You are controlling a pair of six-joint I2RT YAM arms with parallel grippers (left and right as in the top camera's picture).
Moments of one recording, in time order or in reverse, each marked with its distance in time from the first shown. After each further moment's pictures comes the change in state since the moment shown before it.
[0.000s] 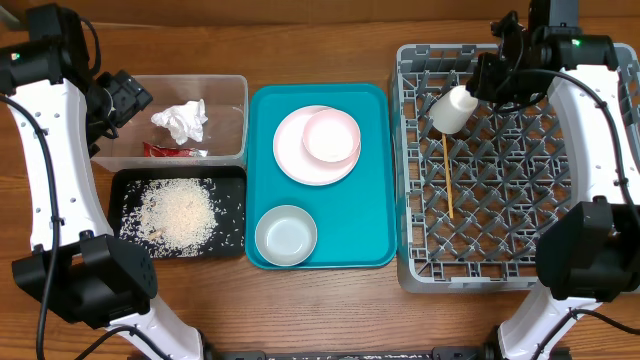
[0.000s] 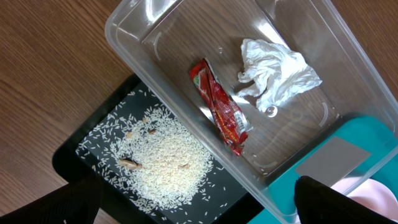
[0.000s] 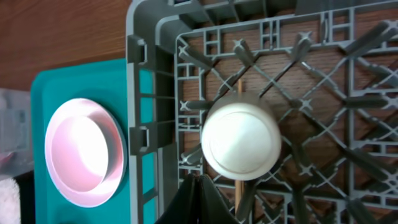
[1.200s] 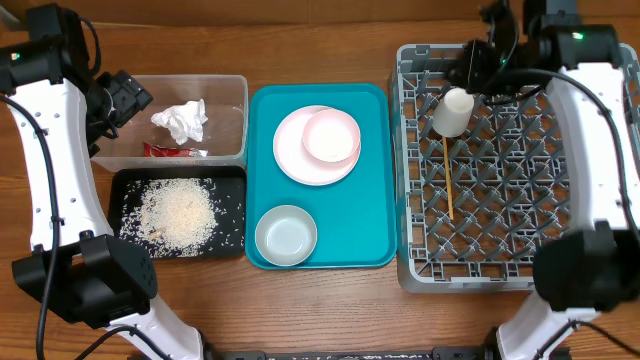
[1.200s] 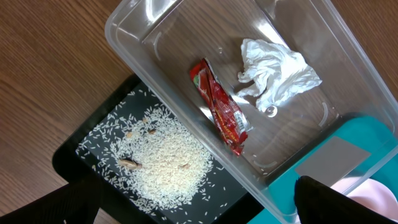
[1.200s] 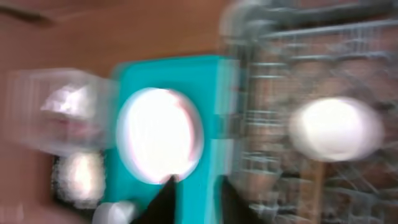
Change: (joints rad) left arm 0.000 0.000 0.000 0.000 0.000 0.000; right arm 0.060 -0.072 0.108 -0.090 -0.237 0.067
